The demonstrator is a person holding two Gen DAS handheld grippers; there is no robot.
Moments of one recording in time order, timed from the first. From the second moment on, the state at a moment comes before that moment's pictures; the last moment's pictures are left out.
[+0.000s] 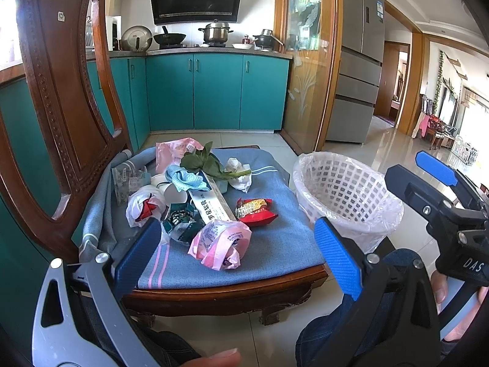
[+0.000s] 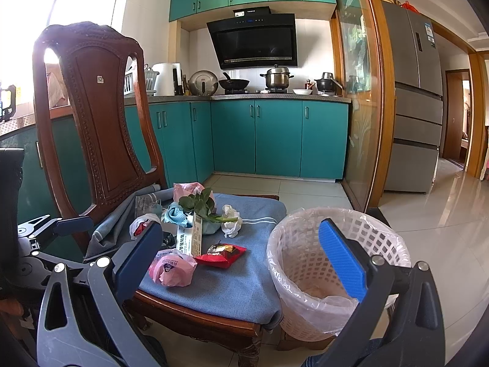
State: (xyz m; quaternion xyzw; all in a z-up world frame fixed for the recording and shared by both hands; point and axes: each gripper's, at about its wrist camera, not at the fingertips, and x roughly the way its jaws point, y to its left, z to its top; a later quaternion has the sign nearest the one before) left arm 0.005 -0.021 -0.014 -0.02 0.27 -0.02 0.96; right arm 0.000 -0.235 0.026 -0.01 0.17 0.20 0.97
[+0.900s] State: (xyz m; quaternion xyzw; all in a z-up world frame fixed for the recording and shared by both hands) left arm 0.004 -0.019 -0.016 -0.02 0.28 -0.02 0.96; right arm 0.001 -0.236 0.024 -0.01 0.17 0.20 0.96
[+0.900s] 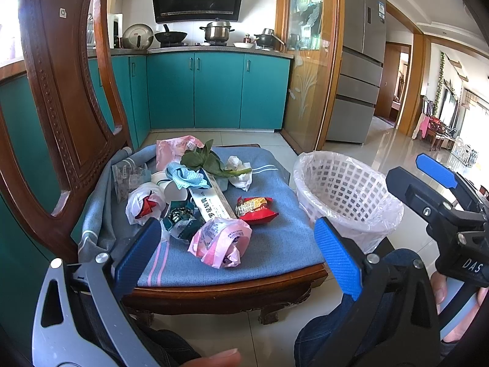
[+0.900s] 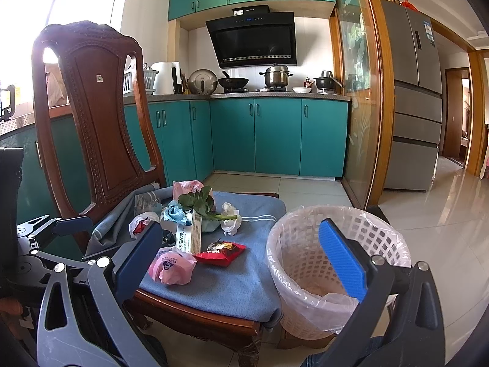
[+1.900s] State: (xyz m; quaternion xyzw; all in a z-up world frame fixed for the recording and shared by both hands) left arm 0.003 -0.014 -0.018 -0.03 0.28 -0.01 0.96; right arm 0.000 -0.240 0.022 0.00 0.18 0.20 0.96
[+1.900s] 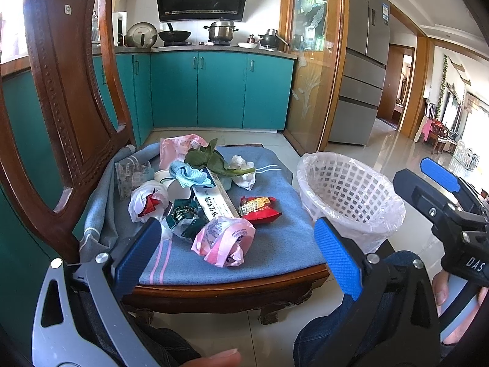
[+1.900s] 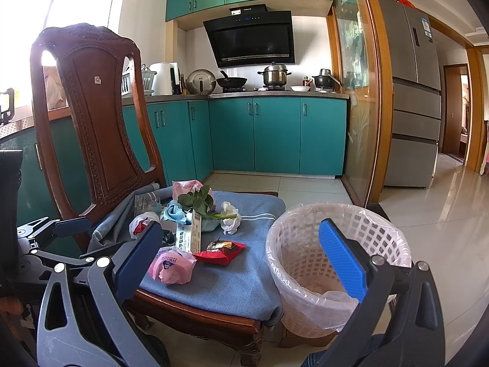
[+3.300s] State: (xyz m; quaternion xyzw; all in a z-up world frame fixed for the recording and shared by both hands) left arm 0.078 0.023 -0.059 0.01 0.37 0.15 0.92; right arm 0.209 -0.173 -0.016 -0.03 0.30 0.29 0.91
